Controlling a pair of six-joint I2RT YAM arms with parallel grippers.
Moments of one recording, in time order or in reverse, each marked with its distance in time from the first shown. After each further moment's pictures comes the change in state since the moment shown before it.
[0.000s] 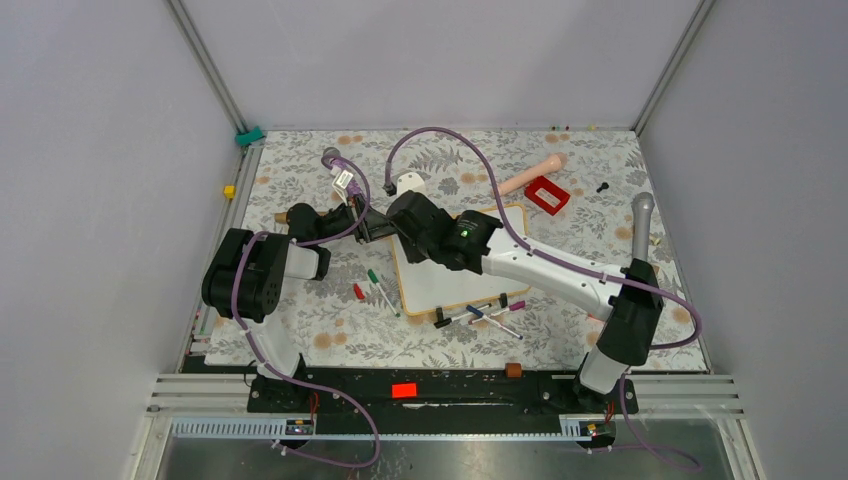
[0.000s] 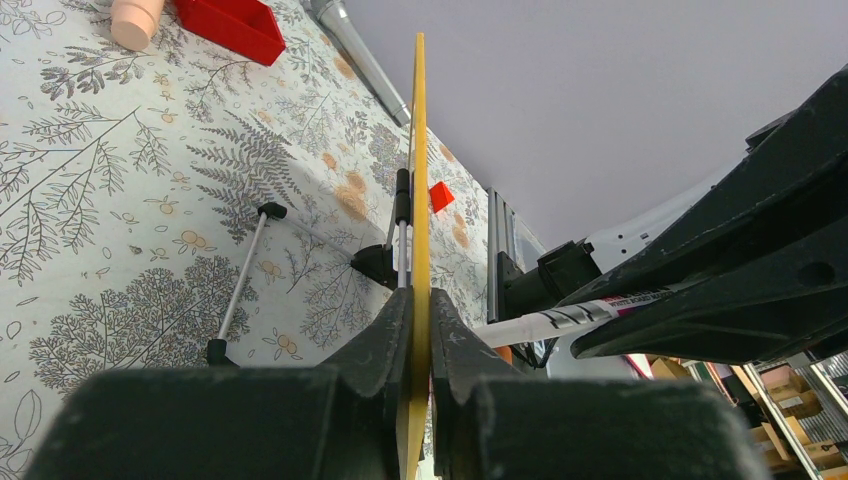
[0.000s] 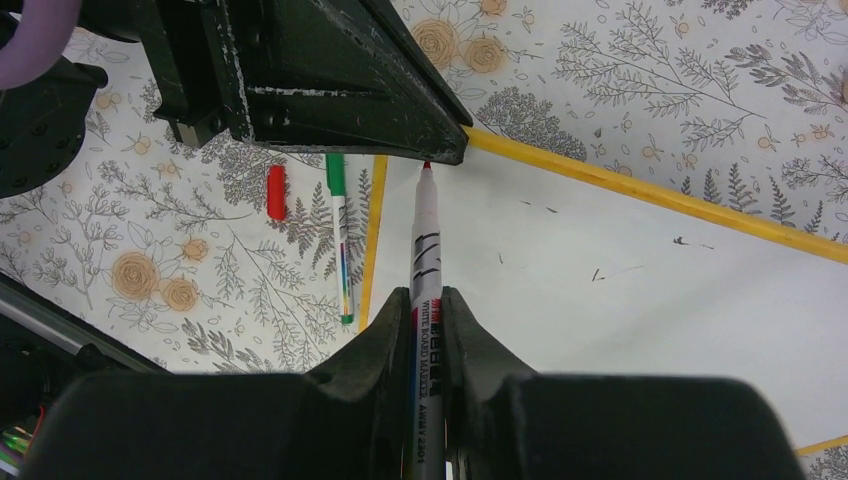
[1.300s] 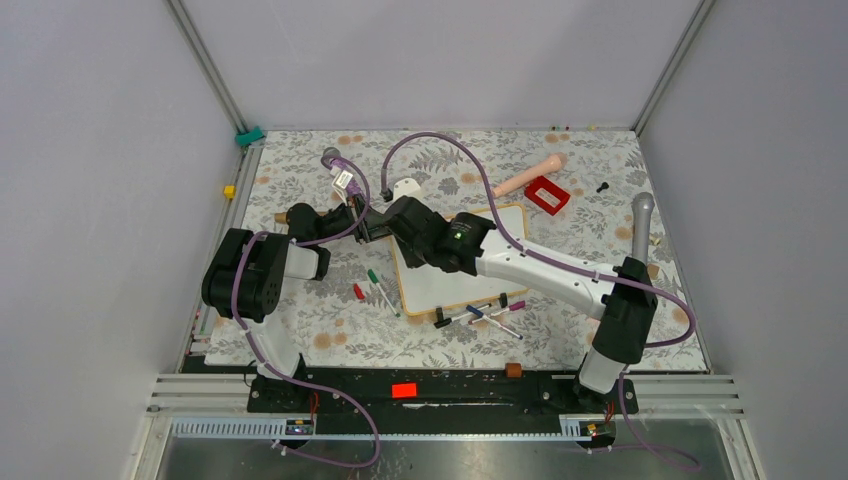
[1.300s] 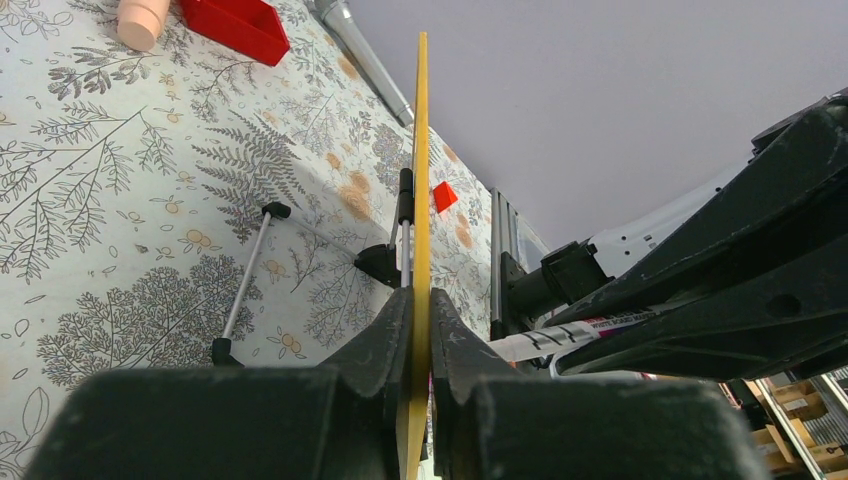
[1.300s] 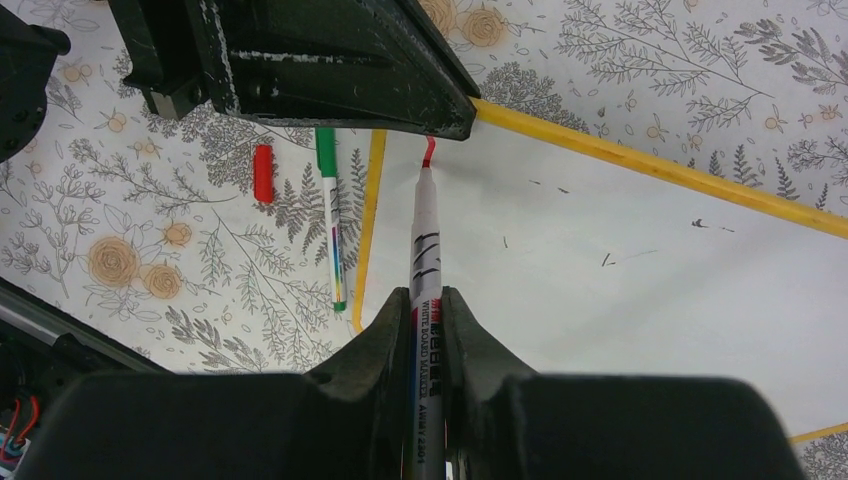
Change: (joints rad) left arm 0.002 0.000 -0.001 -0.005 -0.001 0.009; right arm 0.009 0.030 0.011 -0.032 0.011 0.005
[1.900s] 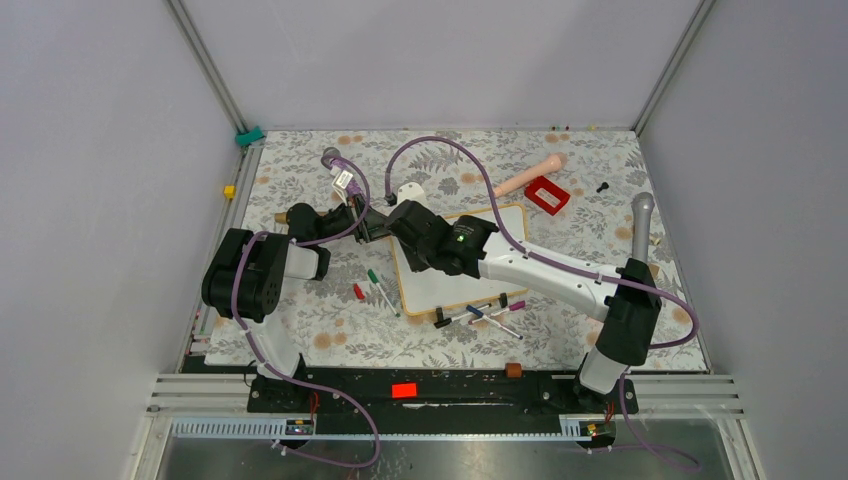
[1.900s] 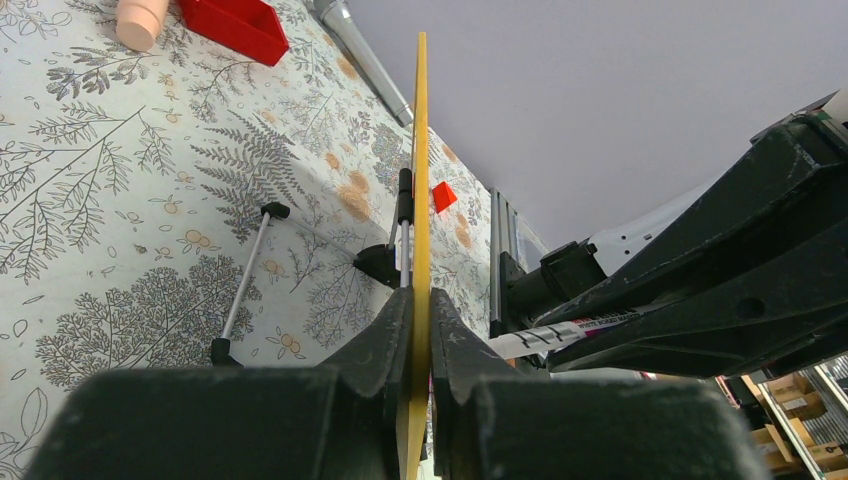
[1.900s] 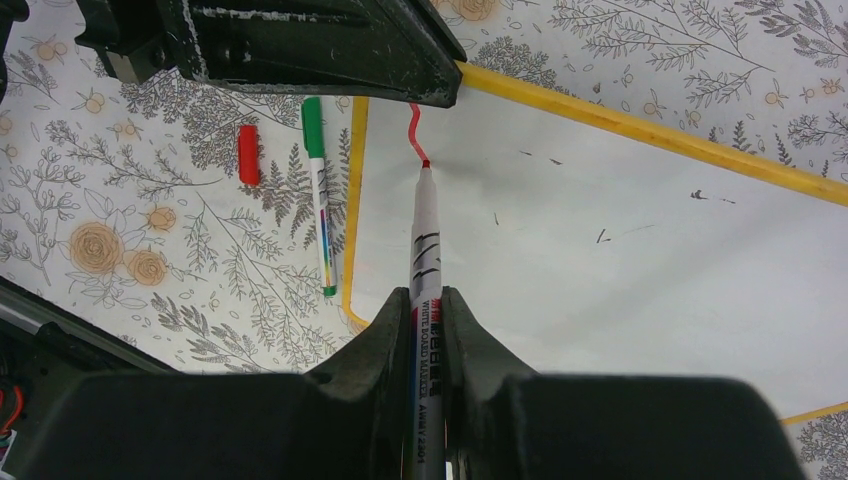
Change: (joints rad) left arm 0.000 0.000 0.000 0.000 0.000 0.000; right arm 0.002 -0.022 -0.040 -0.015 0.001 0.019
